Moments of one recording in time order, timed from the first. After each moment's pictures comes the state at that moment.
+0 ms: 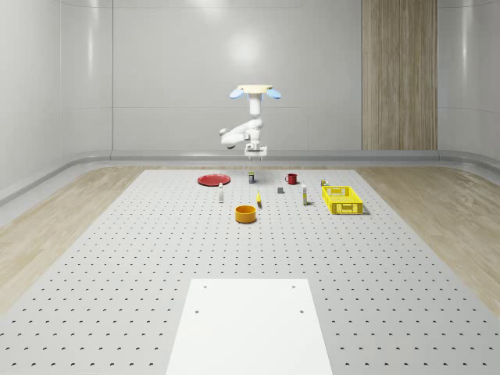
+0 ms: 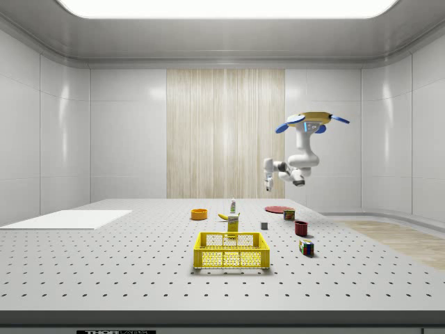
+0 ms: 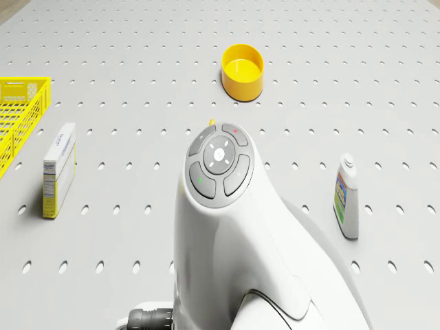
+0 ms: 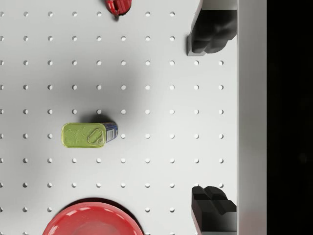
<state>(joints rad) -1.07 -1.15 1.29 -2.89 -1.95 1.23 1.60</state>
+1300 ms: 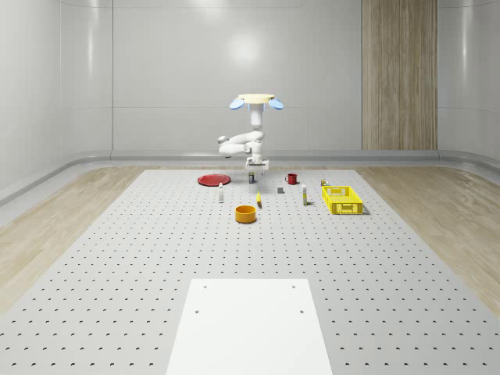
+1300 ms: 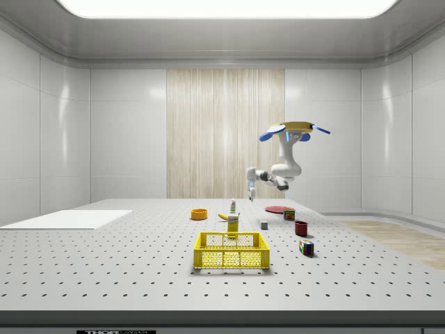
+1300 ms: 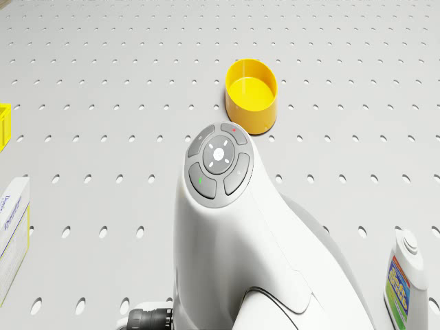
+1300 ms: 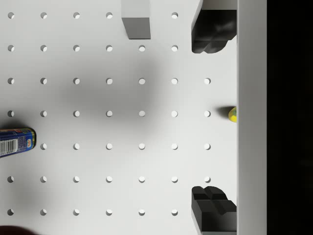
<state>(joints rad) -1.11 -1.27 1.32 -2.88 -1.88 1.34 1.64</state>
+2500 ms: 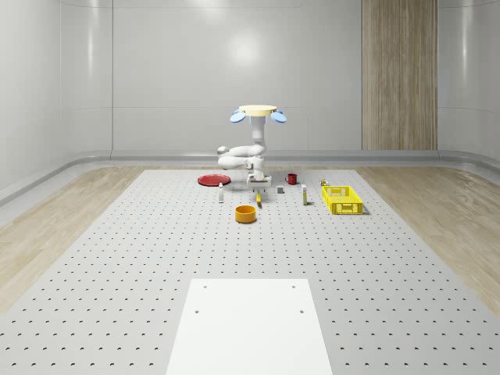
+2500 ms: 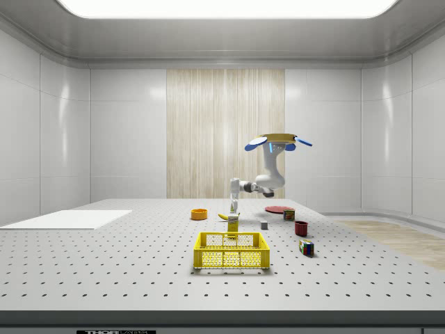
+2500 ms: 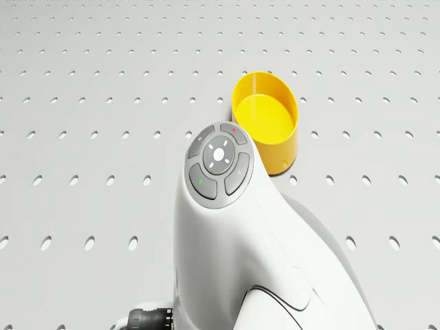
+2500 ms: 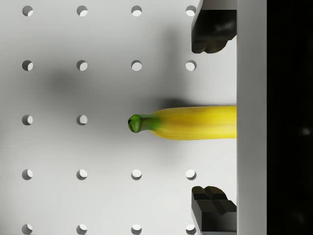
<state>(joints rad) -1.13 -1.36 1.34 -2.88 -1.84 1.42 1.66</state>
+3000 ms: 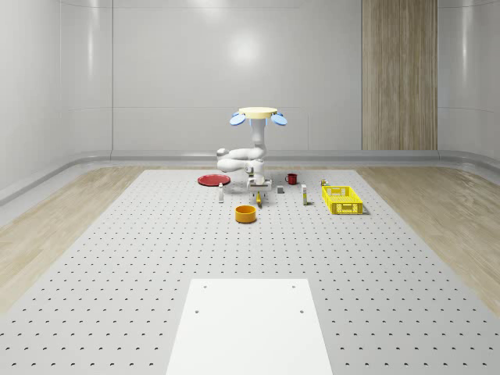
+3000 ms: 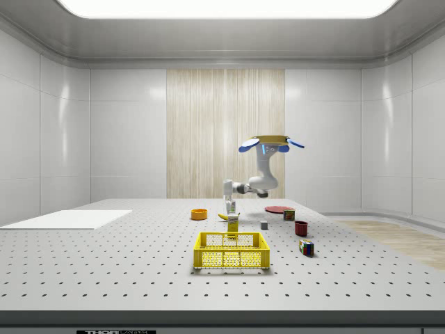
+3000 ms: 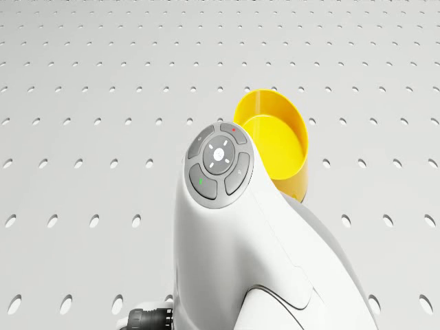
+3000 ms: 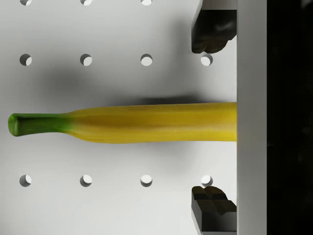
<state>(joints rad) -1.14 -1.39 1.35 -2.88 -1.83 1.45 1.66</state>
